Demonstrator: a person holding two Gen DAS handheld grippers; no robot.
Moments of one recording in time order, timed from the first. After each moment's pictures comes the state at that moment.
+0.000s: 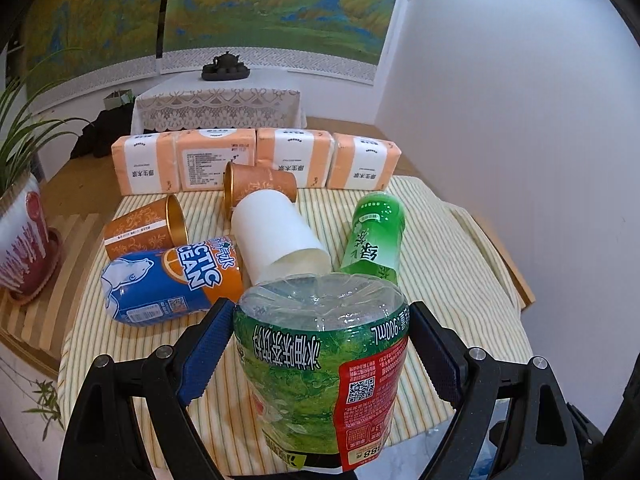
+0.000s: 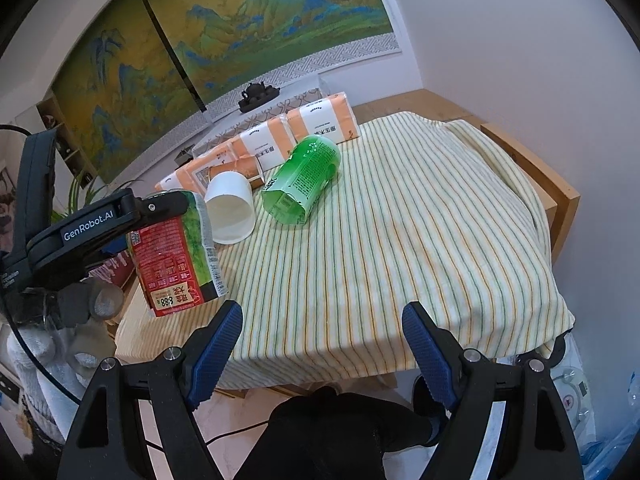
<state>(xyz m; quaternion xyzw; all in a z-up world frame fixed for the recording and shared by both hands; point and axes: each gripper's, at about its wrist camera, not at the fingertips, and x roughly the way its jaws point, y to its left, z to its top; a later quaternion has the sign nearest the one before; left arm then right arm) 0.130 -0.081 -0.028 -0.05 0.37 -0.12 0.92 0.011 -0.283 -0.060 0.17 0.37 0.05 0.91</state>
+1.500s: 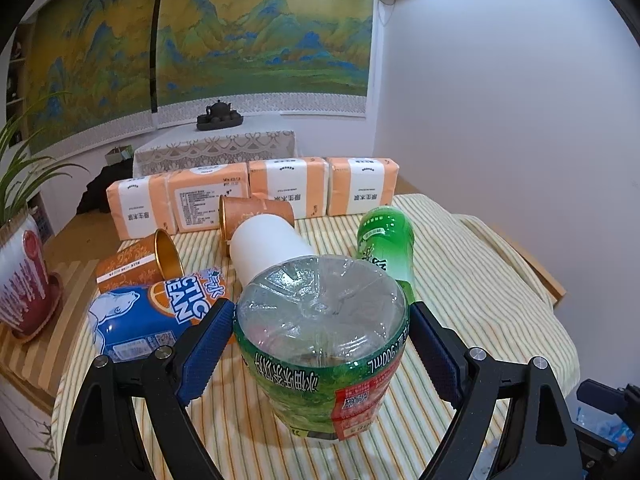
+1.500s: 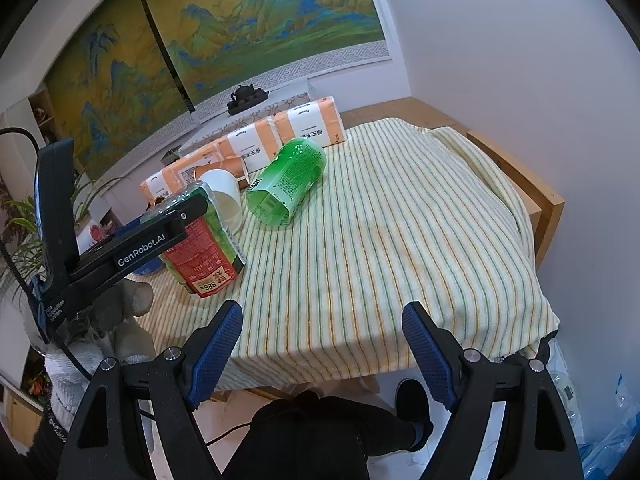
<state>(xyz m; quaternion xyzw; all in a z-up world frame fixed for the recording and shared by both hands) 0.133 -0.098 -0.061 0.01 0.29 -0.12 0.95 0.006 -0.282 -0.062 0.15 0.37 0.02 0.92</state>
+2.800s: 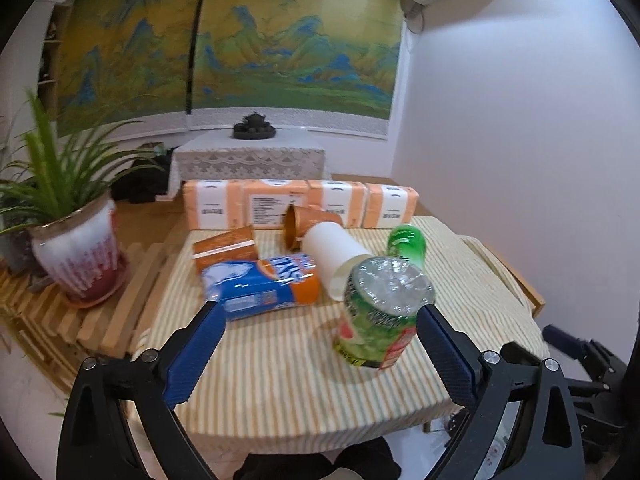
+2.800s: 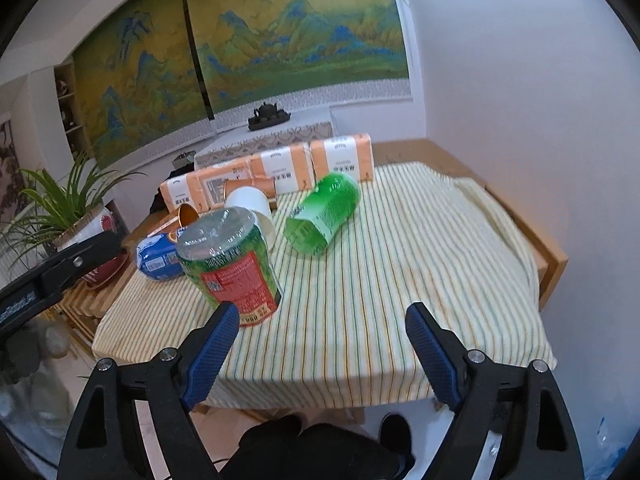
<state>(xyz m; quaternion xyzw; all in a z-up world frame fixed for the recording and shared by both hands) 0.024 -0.013 -0.010 -0.03 0.26 -0.08 0.96 0.002 -0.235 -0.038 0.07 0.30 0.03 0.95</state>
